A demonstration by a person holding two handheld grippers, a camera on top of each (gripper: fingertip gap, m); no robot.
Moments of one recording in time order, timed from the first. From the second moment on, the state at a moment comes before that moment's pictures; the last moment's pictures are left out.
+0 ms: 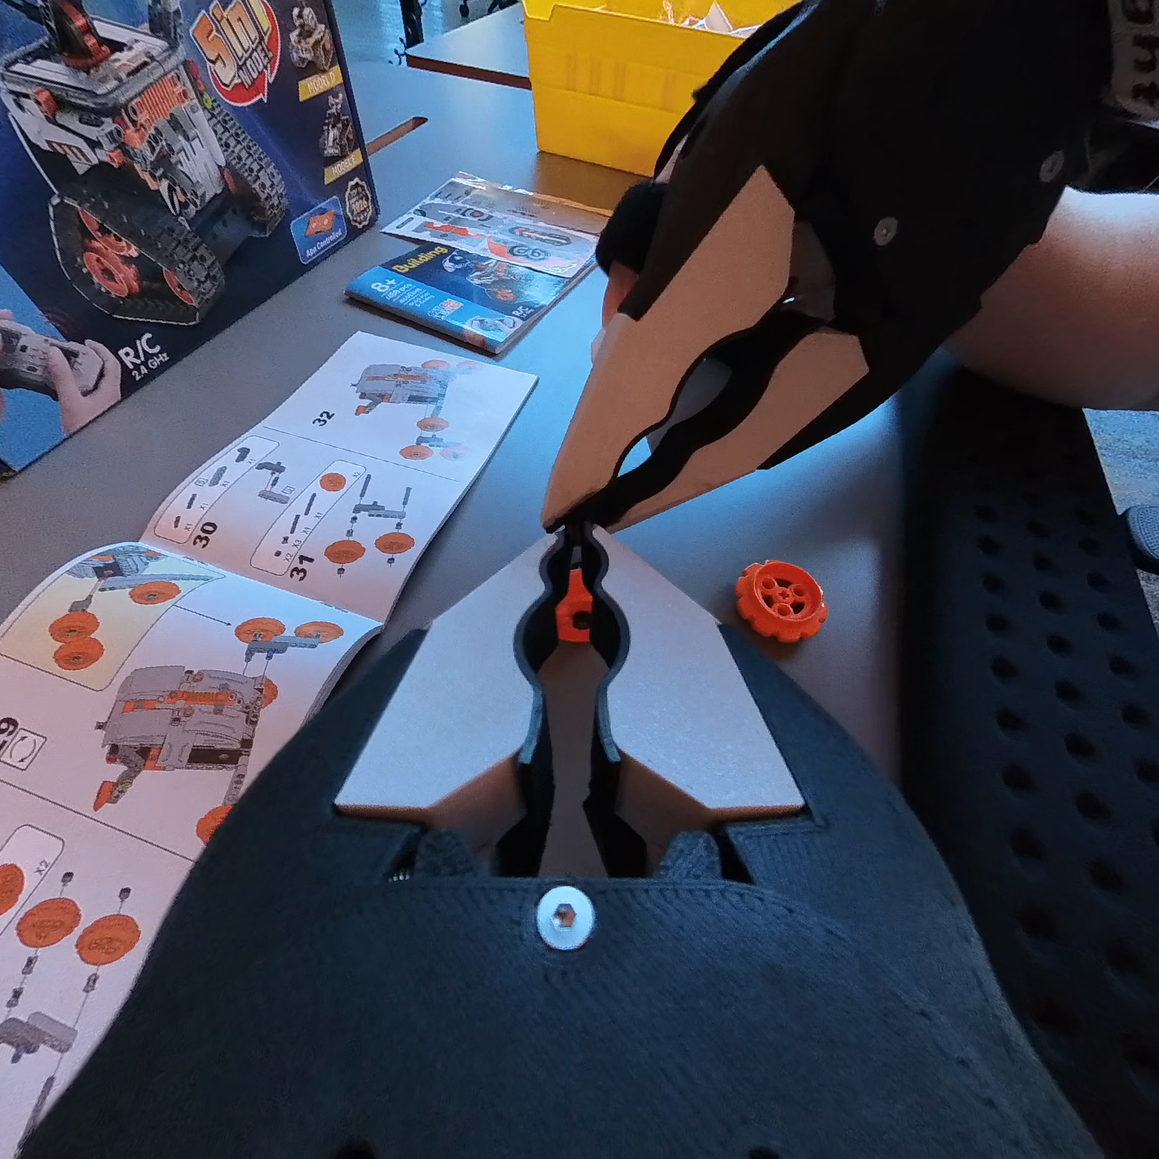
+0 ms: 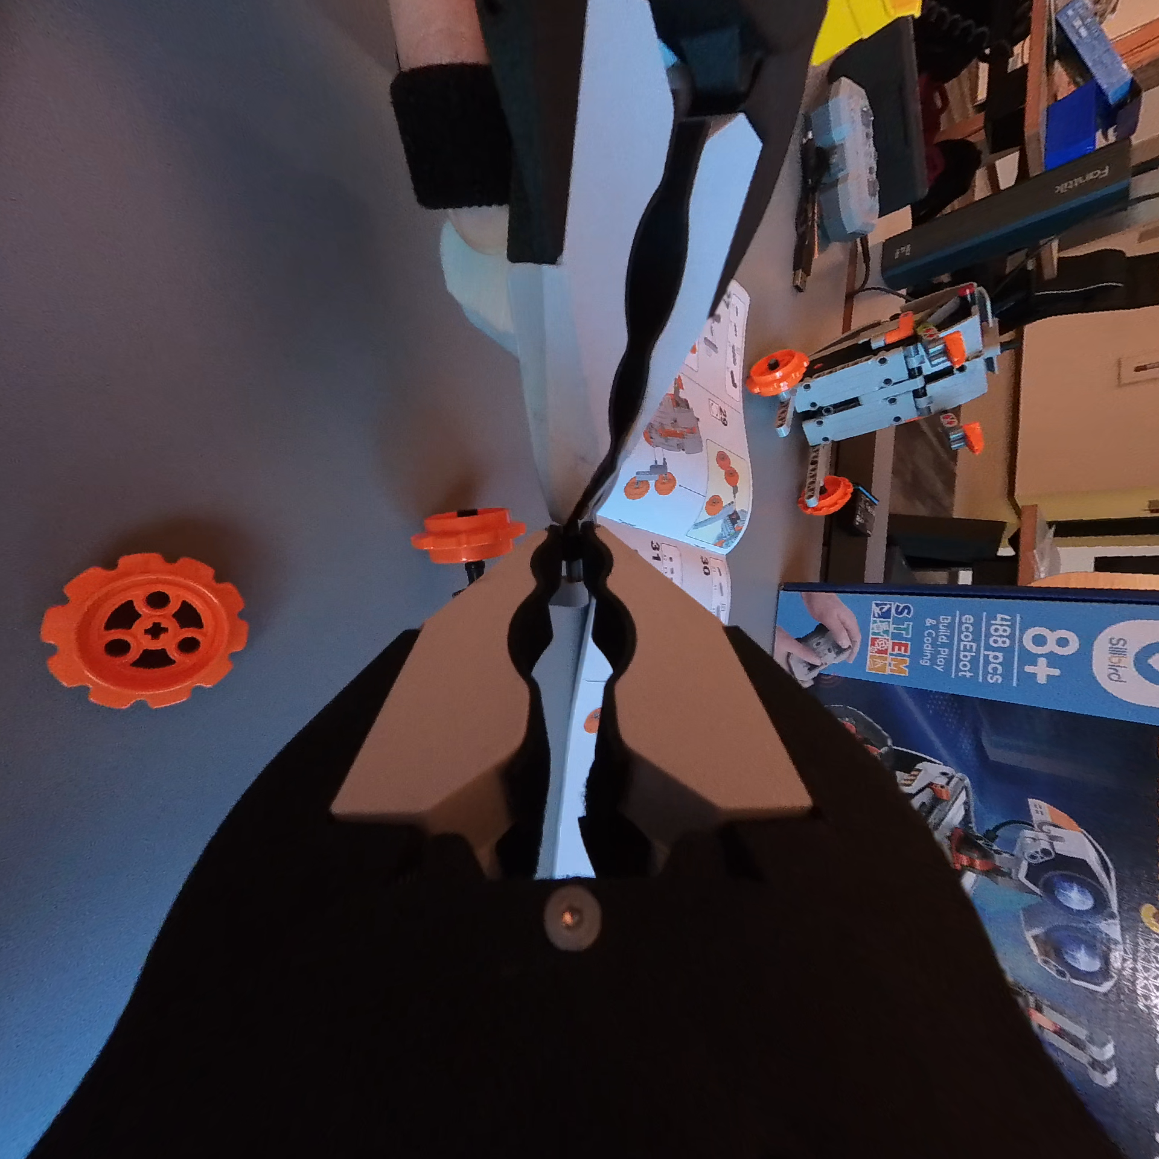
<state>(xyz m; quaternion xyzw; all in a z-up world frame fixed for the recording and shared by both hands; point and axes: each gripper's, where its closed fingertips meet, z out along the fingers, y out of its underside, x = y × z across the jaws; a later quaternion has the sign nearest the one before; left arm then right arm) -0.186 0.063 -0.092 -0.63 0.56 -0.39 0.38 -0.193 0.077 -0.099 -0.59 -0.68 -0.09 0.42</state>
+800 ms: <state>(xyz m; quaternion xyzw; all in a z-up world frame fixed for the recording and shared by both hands) -0.184 0.063 -0.090 -0.63 0.56 -0.39 0.38 -0.190 0.077 -0.097 -0.61 -0.67 -0.06 0.42</state>
